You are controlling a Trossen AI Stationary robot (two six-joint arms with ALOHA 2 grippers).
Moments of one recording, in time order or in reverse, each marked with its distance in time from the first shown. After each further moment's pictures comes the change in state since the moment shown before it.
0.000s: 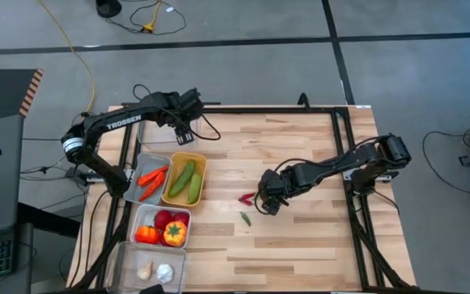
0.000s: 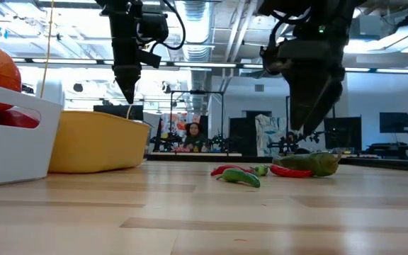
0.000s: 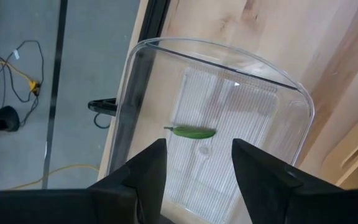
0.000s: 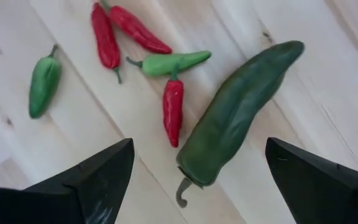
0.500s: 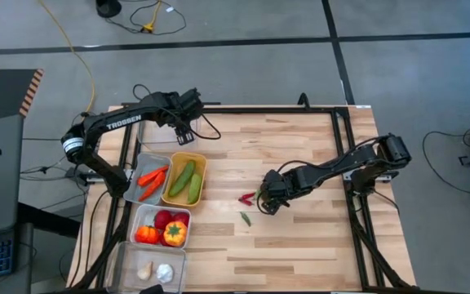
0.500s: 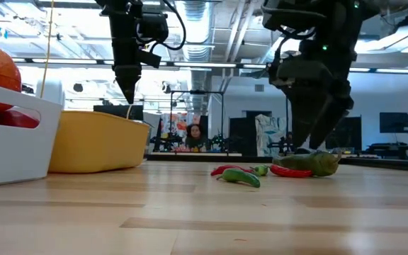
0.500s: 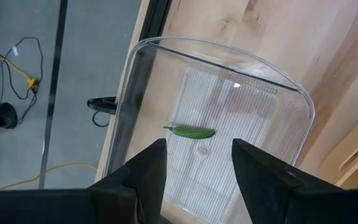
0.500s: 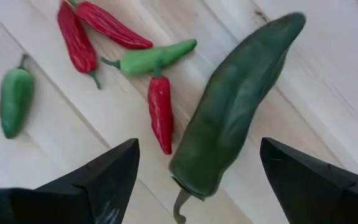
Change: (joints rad) left arm 0.000 0.000 0.000 0.000 0.001 -0.018; right arm -0.002 0.000 -0.102 0.107 0.021 0.113
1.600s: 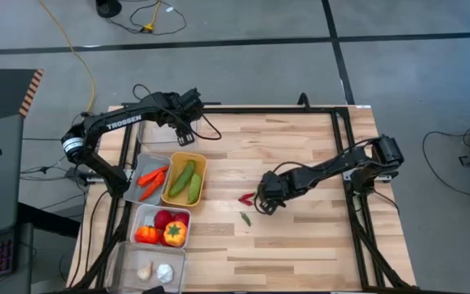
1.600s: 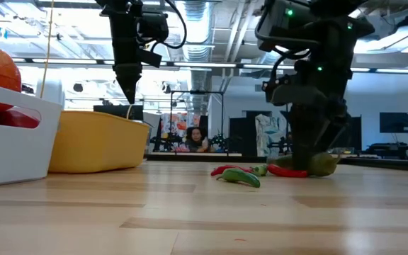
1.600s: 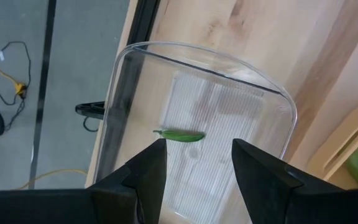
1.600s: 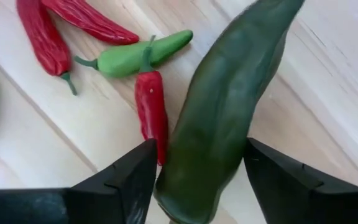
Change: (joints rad) left arm -0.002 0.000 0.001 0.001 0.044 0.006; right arm -0.022 0.065 -0.031 0.090 -0.021 -0.003
